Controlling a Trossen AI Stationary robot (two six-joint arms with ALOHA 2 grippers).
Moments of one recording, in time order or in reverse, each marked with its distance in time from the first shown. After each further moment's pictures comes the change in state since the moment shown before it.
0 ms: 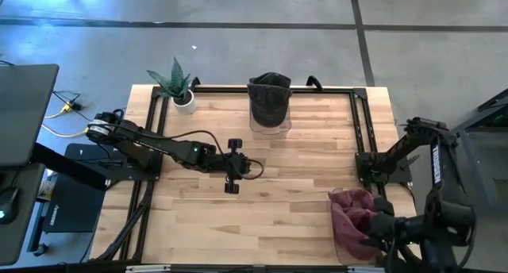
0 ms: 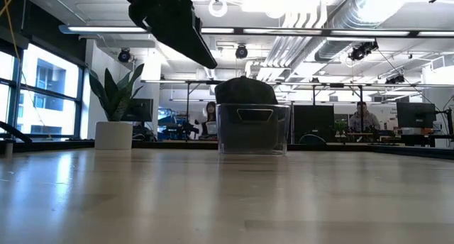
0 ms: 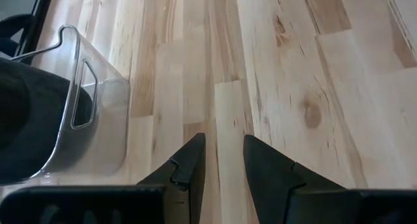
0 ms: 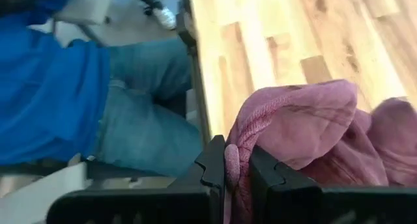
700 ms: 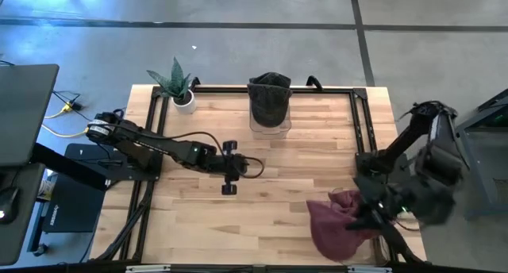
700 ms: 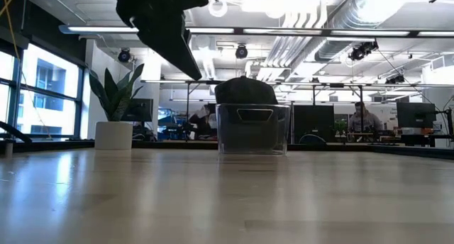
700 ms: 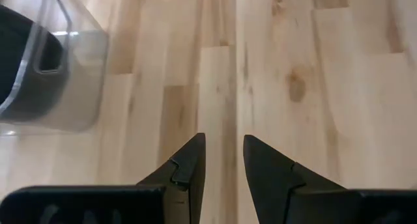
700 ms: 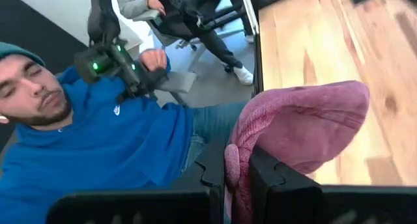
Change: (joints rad) left arm 0.000 0.000 0.001 -0.113 0.052 -0.169; right arm -0.300 -0.208 0.014 0.375 -0.154 -0.466
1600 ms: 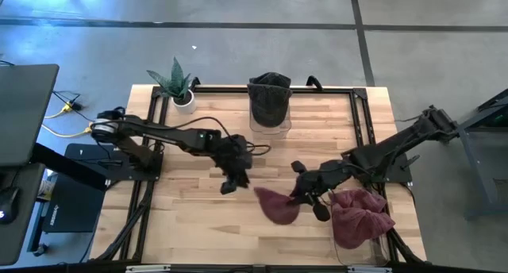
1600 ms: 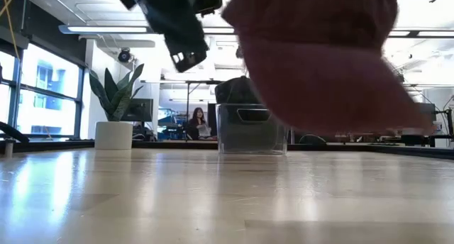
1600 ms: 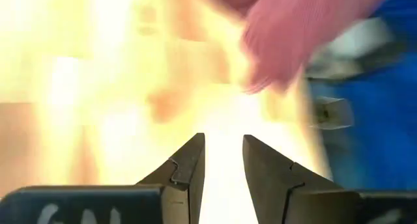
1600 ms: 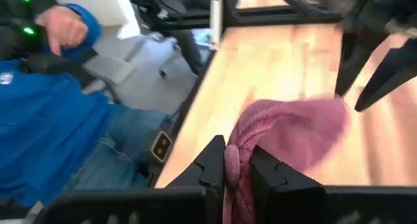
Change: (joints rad) left arm 0.152 0.035 0.018 0.115 0.738 -0.128; right arm -0.591 -0.011 -0.699 0.839 -0.492 -0.691
